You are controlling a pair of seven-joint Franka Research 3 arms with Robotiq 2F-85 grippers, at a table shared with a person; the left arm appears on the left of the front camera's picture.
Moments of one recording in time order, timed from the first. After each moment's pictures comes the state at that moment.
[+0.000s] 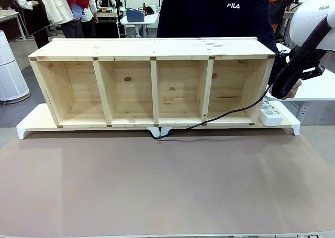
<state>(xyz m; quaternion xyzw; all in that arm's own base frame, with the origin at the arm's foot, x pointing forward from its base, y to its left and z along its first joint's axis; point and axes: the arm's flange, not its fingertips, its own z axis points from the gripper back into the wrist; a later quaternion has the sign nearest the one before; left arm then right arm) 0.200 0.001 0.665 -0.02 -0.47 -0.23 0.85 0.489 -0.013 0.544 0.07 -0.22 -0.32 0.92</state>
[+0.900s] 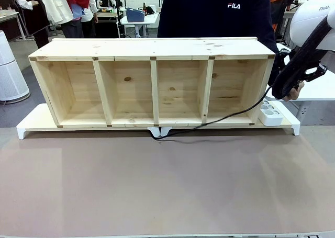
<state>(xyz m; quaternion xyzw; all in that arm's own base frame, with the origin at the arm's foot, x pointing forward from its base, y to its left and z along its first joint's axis) 0.200 0.001 0.665 -0.02 -0.47 -0.23 0.85 0.489 -0.014 0.543 0.07 -0.22 -0.32 0.92</state>
